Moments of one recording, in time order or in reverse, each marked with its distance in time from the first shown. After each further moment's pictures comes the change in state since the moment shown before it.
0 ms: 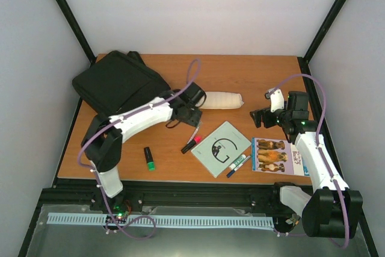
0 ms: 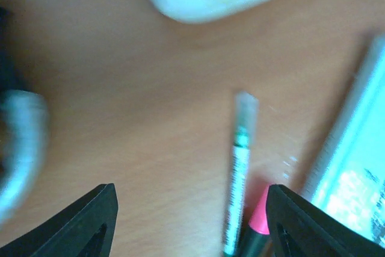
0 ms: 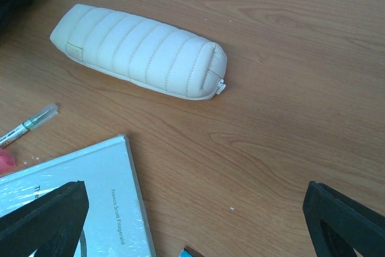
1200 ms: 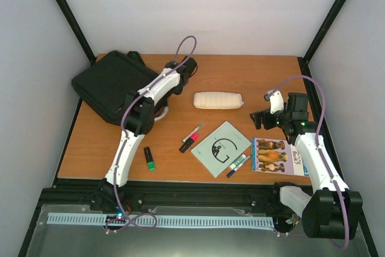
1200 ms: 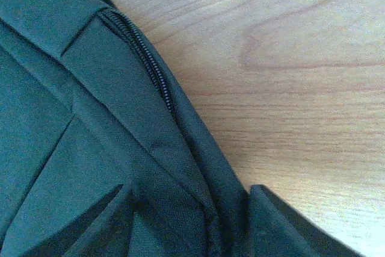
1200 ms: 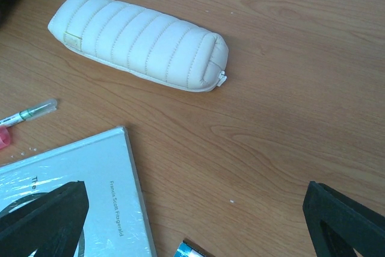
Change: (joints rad) left arm 0.310 0.706 0.871 -0.317 -0.470 0.096; right arm 0.000 -0.008 -0.013 -0.012 0.003 -0.019
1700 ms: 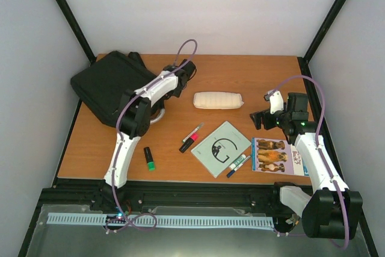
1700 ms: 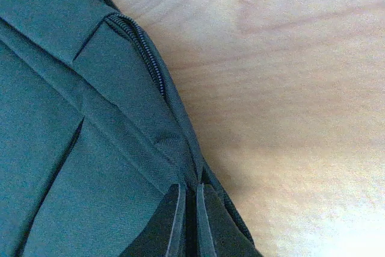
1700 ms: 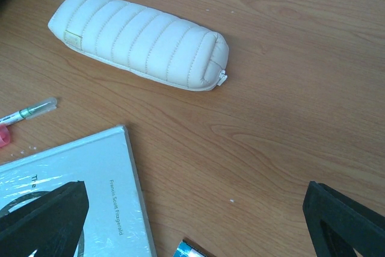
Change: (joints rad) left arm -0.019 -0.094 -0.167 0.071 -0.021 0.043; right arm 0.000 0.000 0.000 -0.003 0.000 -0.005
